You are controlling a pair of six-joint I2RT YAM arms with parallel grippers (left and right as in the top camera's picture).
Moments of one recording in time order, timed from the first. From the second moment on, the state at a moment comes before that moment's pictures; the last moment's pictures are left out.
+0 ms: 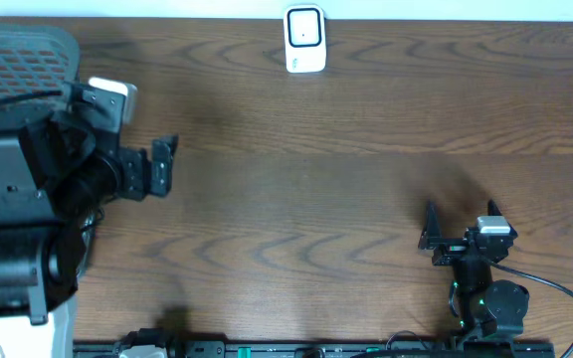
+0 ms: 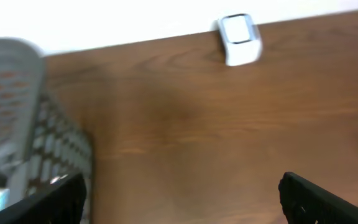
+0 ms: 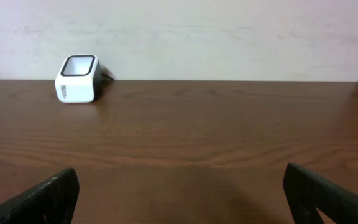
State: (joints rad) left arm 0.05 1.09 1.54 -1.11 0.20 0.15; right arm -0.02 0.01 0.01 -0.07 -0.03 0.01
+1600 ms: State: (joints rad) left arm 0.57 1.80 1.66 -1.09 -0.54 -0.02; right arm -0.02 0.01 0.01 -0.07 -0.03 0.01
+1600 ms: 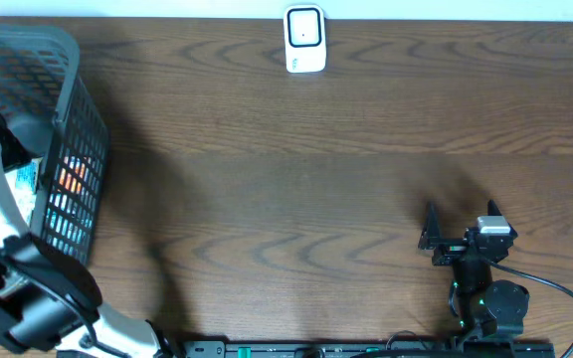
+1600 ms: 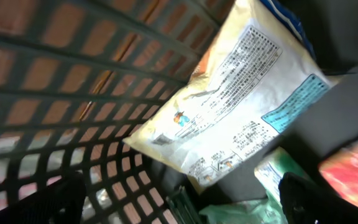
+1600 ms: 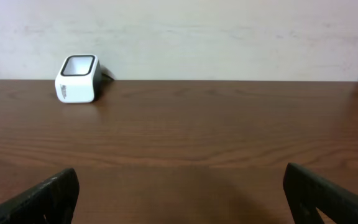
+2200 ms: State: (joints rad) left arm 0.57 1.99 1.65 -0.95 -0.53 0.12; right arm -0.02 0.01 0.01 -0.07 -0.03 0.01
